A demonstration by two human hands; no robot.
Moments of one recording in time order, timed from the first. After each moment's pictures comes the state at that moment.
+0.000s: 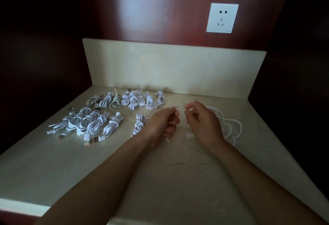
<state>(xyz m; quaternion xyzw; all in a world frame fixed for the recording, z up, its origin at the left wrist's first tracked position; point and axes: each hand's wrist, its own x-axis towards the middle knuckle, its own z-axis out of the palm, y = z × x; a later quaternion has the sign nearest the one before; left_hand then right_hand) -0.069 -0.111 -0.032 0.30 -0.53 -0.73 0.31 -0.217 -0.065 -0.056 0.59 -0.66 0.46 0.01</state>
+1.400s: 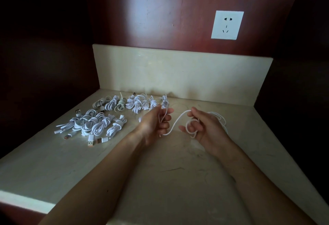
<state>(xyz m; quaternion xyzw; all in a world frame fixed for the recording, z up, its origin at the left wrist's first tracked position) -0.060 -0.131 -0.032 0.34 -0.42 -0.76 0.37 -0.205 -0.048 -0.025 0.35 -0.41 0.65 -0.53</state>
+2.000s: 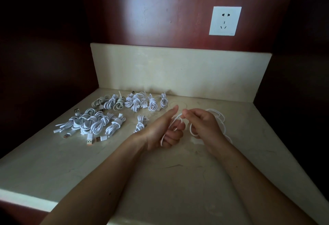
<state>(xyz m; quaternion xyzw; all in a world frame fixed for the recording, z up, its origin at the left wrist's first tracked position) -0.064 -0.101 -0.023 0.29 -0.57 -0.76 0.12 -0.205 -0.049 -0.032 0.50 -0.55 0.59 -0.30</state>
